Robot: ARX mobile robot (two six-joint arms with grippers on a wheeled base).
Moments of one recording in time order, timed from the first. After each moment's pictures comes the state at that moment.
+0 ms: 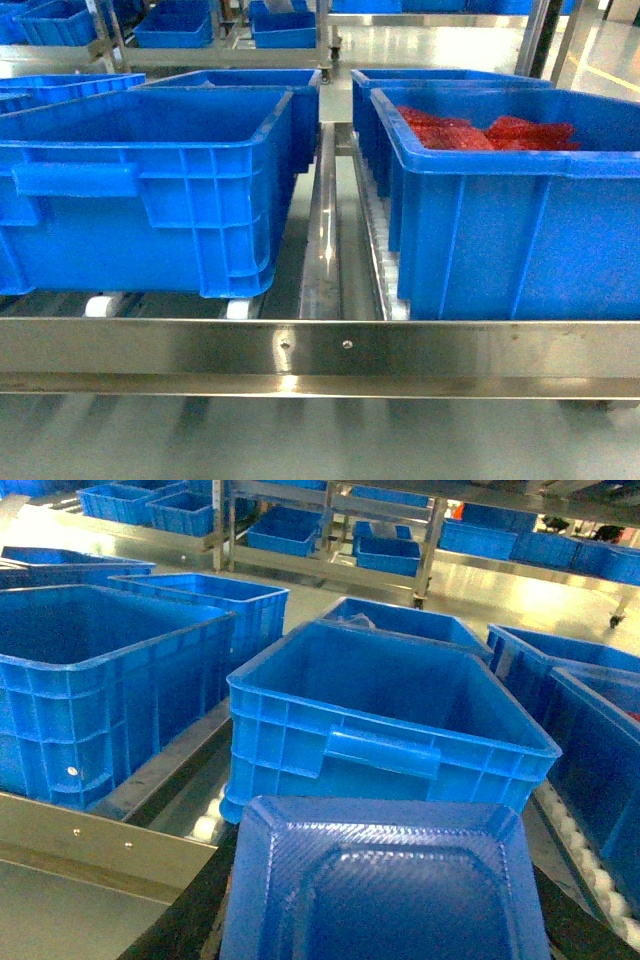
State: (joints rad) left arm -0.34 0.23 0.27 -0.07 -0.51 -0.13; right arm 0.00 0.01 0.01 -0.01 0.00 0.00
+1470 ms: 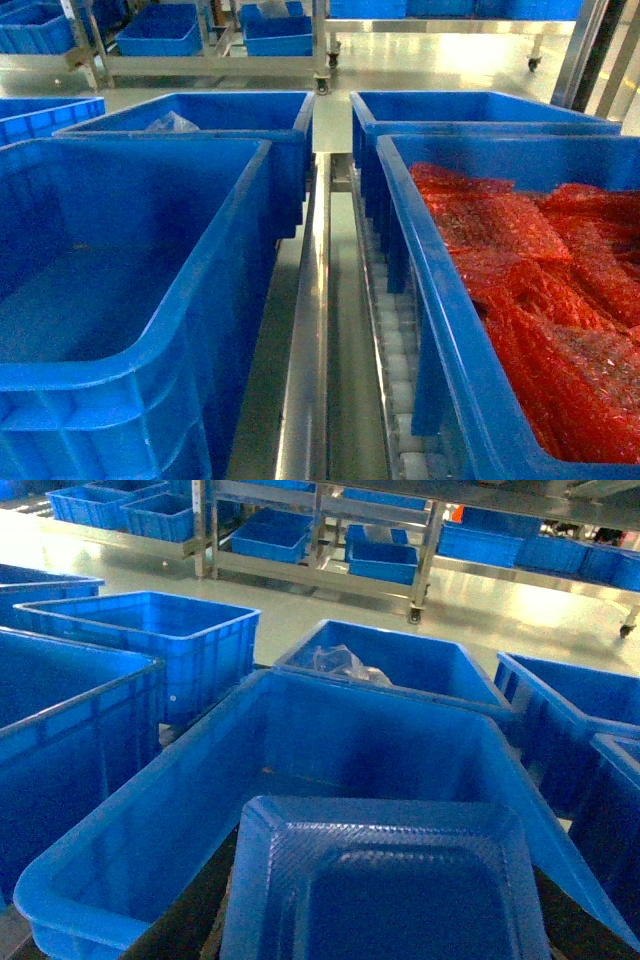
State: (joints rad) left arm -0.34 0.24 0.27 -0.07 -0.51 -0.13; right arm 0.00 0.01 0.01 0.00 0.00 0.00
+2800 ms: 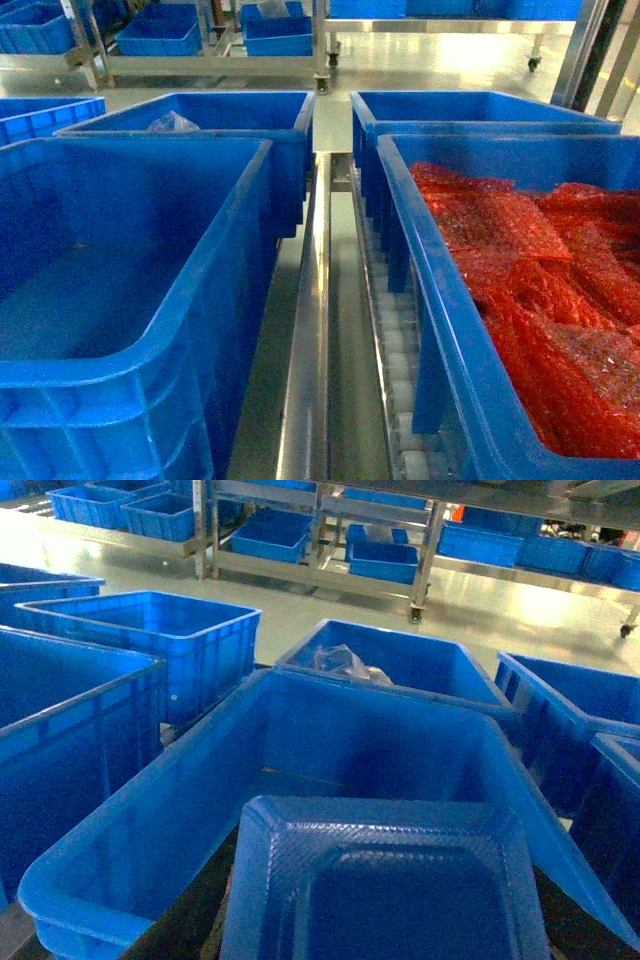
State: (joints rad) left arm -0.34 0.24 0.27 -0.07 -0.51 -0.13; right arm 0.00 0.01 0.01 0.00 0.00 0.00
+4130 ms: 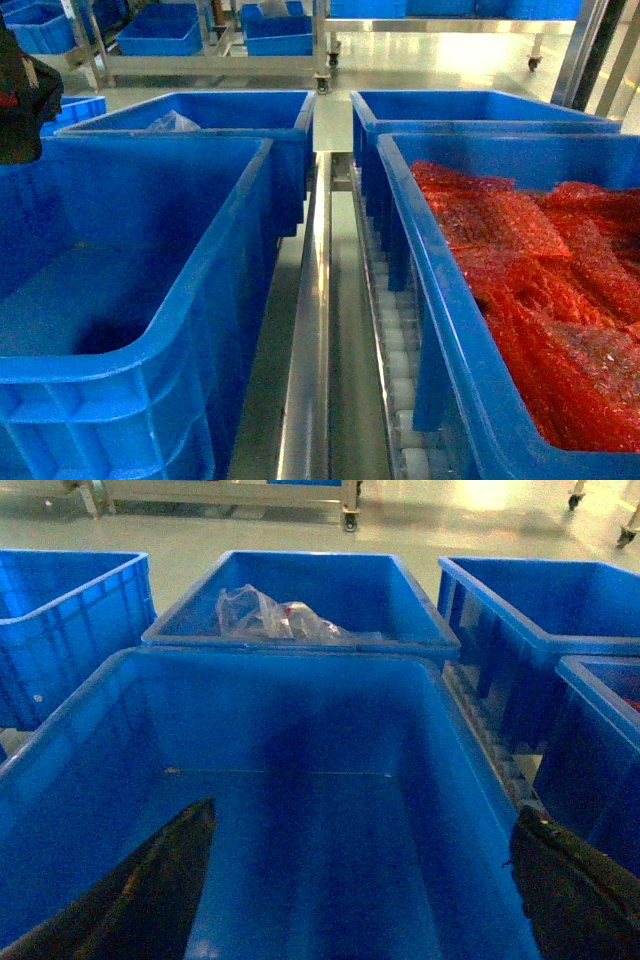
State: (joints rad) left arm -0.27 1.14 0.52 0.42 -0.26 -0.07; right arm 0.00 0.01 0.01 0.00 0.00 0.00
